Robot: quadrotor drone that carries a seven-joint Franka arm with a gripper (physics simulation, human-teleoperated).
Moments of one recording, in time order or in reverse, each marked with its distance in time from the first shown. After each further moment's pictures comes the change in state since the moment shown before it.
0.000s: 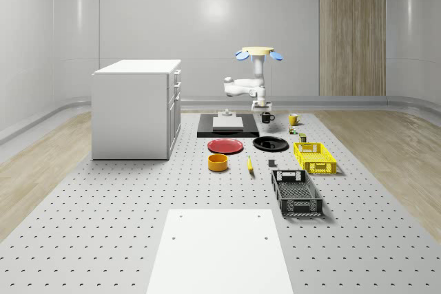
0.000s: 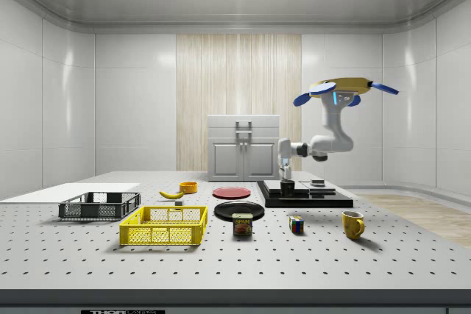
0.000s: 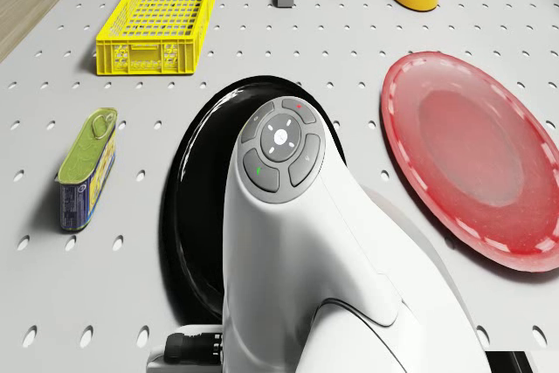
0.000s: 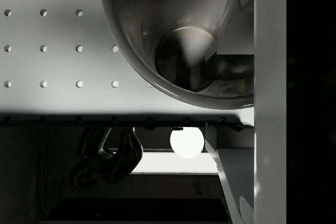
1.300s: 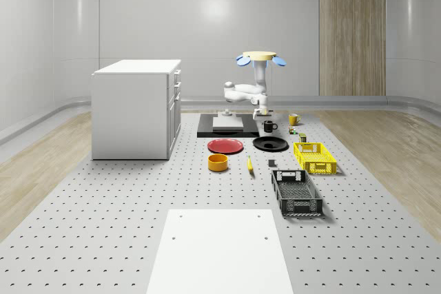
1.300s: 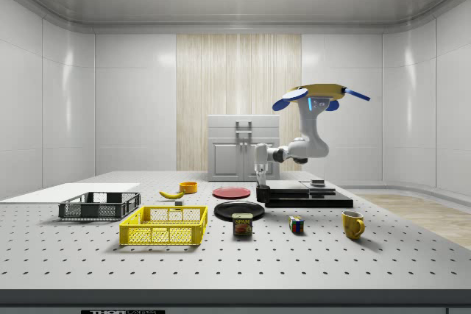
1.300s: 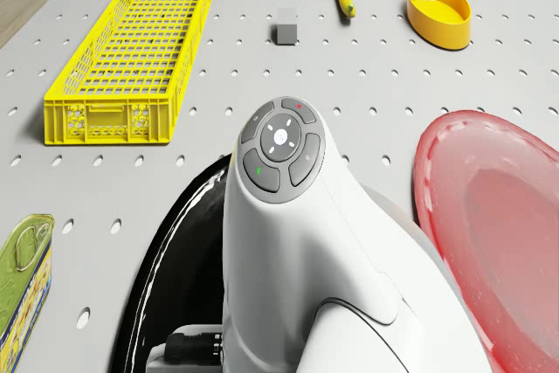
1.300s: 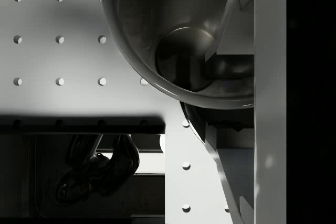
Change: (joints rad) arm -0.009 -0.049 0.007 0.002 0.020 0.046 0.007
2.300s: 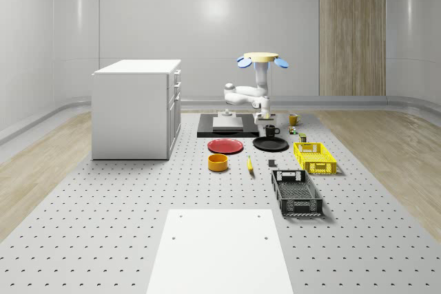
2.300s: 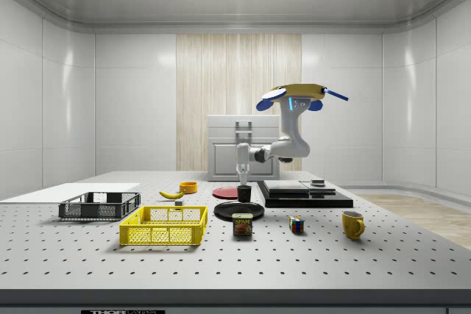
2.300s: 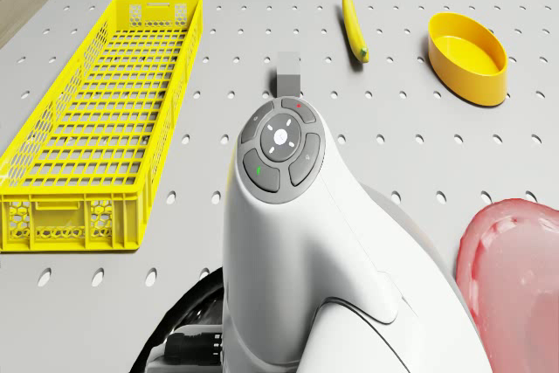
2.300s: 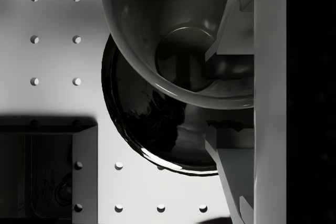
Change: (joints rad) arm -0.005 -0.026 0.002 0.001 0.009 0.025 0.003
